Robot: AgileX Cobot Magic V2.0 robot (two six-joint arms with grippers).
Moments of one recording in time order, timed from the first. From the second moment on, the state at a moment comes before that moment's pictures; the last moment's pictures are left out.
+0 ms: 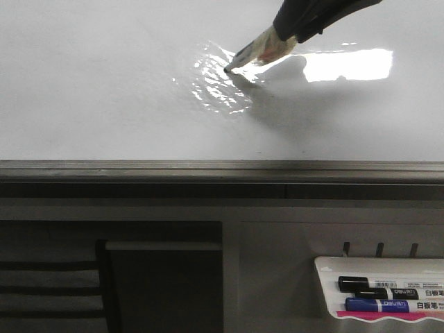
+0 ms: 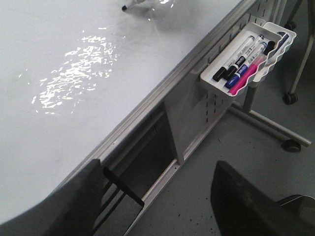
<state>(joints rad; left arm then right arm) -0.55 0.80 -0.77 -0.29 0.70 0.54 0.41 1.36 -1.13 0.40 0.61 -0.37</state>
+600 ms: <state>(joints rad) -0.55 0.80 -0.77 -0.30 0.68 0.54 0.30 1.30 -1.13 0.38 0.70 -0.37</state>
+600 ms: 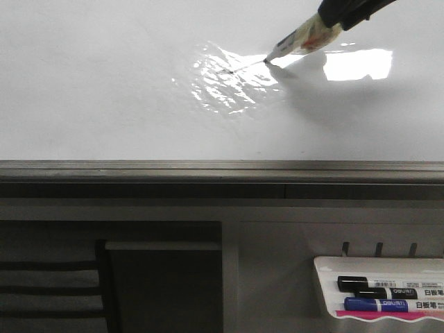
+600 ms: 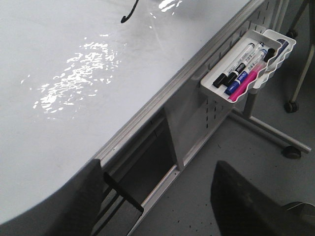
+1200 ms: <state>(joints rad) -0.55 0.80 -0.77 -0.33 0.68 0.54 0.39 1.34 -1.05 0.38 0.76 -0.37</state>
